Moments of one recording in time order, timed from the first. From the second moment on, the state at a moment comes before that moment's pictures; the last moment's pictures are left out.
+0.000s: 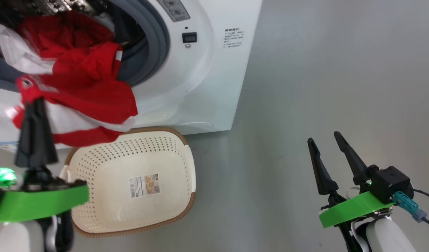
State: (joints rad) left arm -0.32 0.06 0.18 -0.04 -0.30 -0.13 -0.26; right arm -0.15 -0.06 0.08 0.21 0.29 0.12 -0.26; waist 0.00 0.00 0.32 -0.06
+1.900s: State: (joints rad) left arm -0.83 0.18 -0.13 1.14 -0.27 -0.13 -0.26; right arm -0.38 -0.05 0.14 0.14 0.31 0.12 -0.26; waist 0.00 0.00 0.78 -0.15
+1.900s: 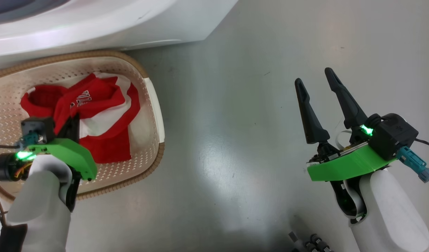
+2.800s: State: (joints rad) left arm -0.74 0.17 -0.09 0.98 -0.37 -0.13 -0.26; right arm -0.37 -0.05 0.11 0.17 0.29 0.12 -0.26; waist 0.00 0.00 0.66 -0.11
